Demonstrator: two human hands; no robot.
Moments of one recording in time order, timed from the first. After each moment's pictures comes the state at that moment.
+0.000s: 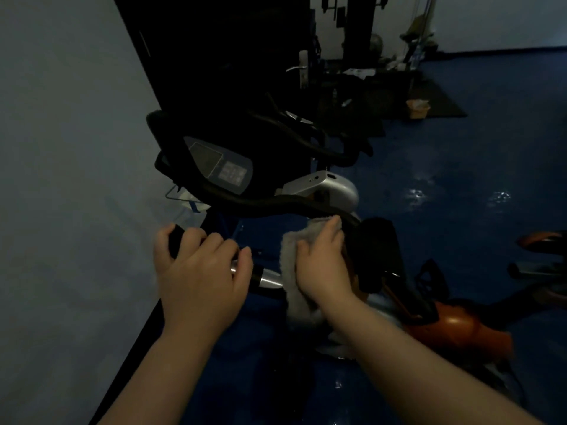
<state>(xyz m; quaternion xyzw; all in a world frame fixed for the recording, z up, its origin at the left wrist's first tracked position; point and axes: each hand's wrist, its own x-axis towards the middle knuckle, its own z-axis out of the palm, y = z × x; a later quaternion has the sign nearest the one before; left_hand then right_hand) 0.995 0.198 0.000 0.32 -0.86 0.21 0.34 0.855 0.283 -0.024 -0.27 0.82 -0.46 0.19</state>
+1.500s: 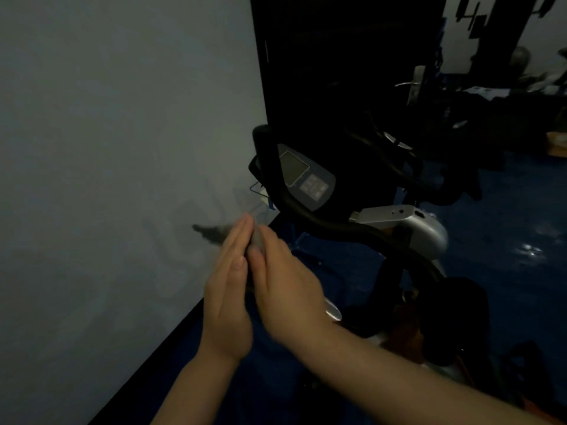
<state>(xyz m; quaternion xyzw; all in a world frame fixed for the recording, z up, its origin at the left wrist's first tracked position) 1.018 0.222 0.009 0.34 -0.68 -0.39 0.52 0.925 0.241 0.020 -0.64 0.64 -0.39 0.15</state>
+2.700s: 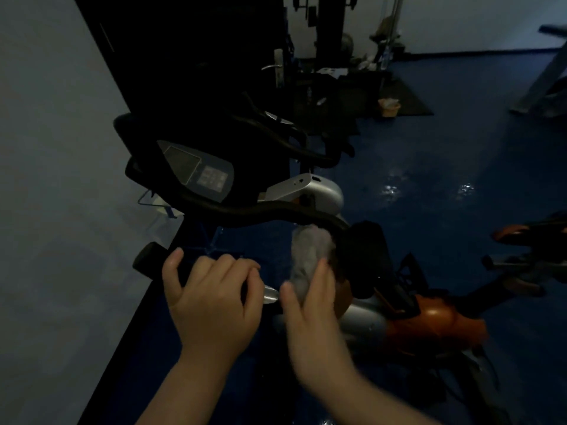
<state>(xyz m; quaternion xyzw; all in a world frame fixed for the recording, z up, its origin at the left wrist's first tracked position) 0.976 0.207 -0.023 0.30 -0.86 0.11 0.39 0.908 0.315 -0.045 -0.26 0.77 -0.53 0.24</state>
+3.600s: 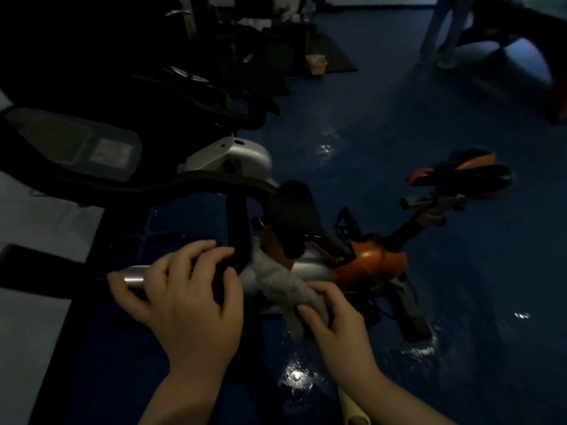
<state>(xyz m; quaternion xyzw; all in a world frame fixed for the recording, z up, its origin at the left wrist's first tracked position) 0.957 0.263 -0.046 0.29 -0.88 -0.07 0.38 0.885 0.431 -0.100 -0.18 0.79 -0.56 0.17</state>
